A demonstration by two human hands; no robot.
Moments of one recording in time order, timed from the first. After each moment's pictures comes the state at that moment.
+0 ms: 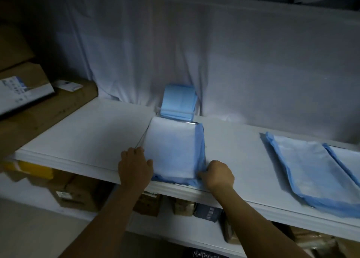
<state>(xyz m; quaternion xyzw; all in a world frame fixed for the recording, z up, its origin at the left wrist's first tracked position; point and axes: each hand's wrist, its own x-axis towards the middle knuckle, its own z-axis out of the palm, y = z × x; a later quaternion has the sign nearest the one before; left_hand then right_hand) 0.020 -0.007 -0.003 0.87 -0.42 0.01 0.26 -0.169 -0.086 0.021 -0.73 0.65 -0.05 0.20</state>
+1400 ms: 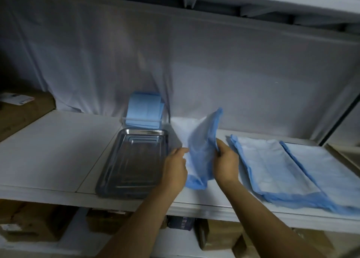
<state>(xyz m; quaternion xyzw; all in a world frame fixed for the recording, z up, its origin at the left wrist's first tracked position) -0.133 -0.078 0.050 0.68 -0.56 -0.20 0.42 -0.254 -0.128 0.060 -0.66 0.56 -0.44 0.25</state>
